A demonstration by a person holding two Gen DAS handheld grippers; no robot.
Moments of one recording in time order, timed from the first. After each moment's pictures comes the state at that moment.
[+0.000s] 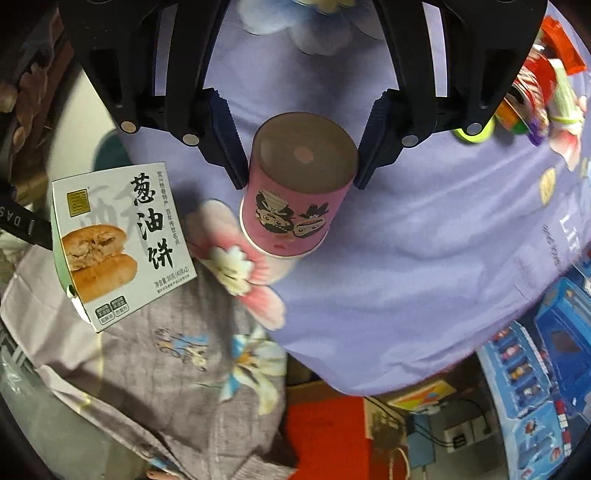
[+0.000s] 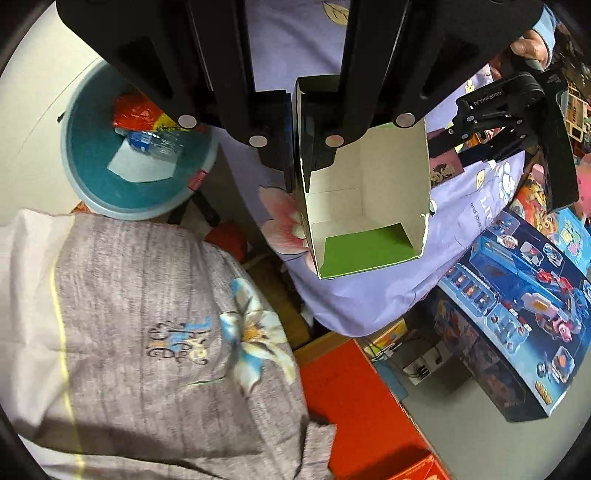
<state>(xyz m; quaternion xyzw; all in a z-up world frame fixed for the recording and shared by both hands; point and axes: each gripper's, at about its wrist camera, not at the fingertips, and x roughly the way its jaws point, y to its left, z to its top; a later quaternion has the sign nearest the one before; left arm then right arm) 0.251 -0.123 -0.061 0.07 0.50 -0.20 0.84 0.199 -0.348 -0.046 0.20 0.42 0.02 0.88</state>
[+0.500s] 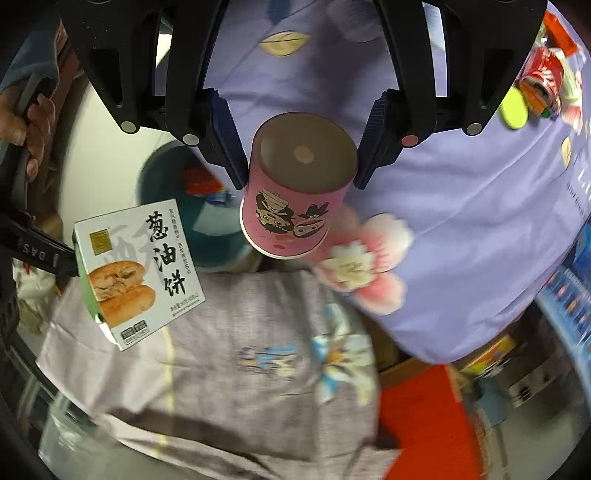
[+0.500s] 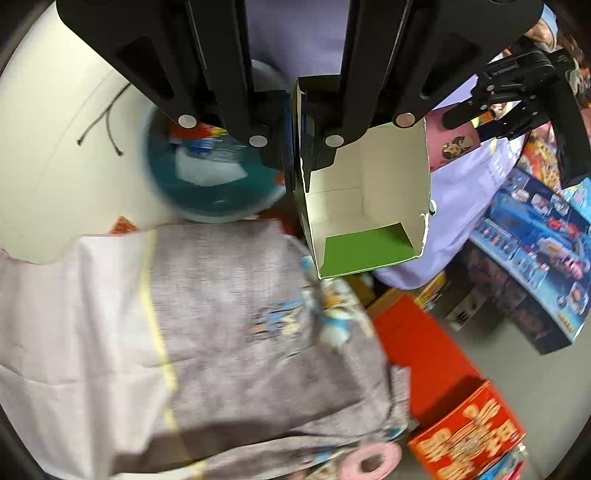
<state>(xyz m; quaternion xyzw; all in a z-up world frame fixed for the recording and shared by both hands) 0.198 -0.231 -0.041 0.13 0.48 -0.27 0.82 0.125 -0.464 -0.043 0.26 0.38 -0.06 0.88</state>
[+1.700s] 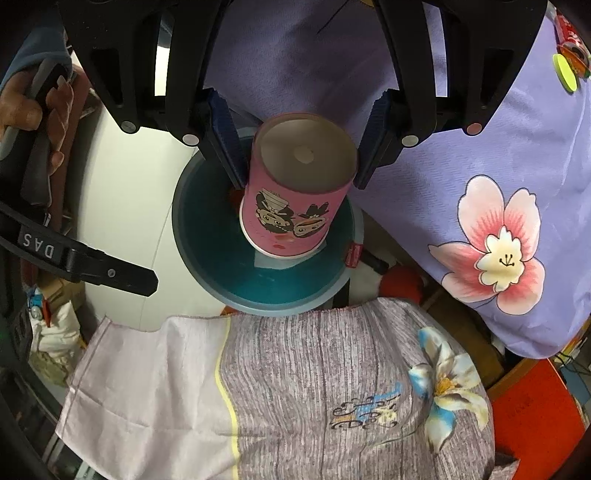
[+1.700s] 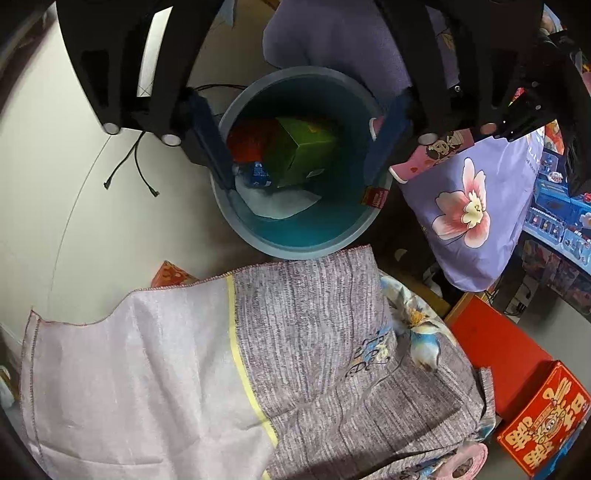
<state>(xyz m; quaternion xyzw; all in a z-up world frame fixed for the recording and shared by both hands) 0.189 -0.342 -0.113 0.18 0.53 -0.33 0.76 0.106 -0.529 -0.113 0.30 0.44 -0.13 0.84</state>
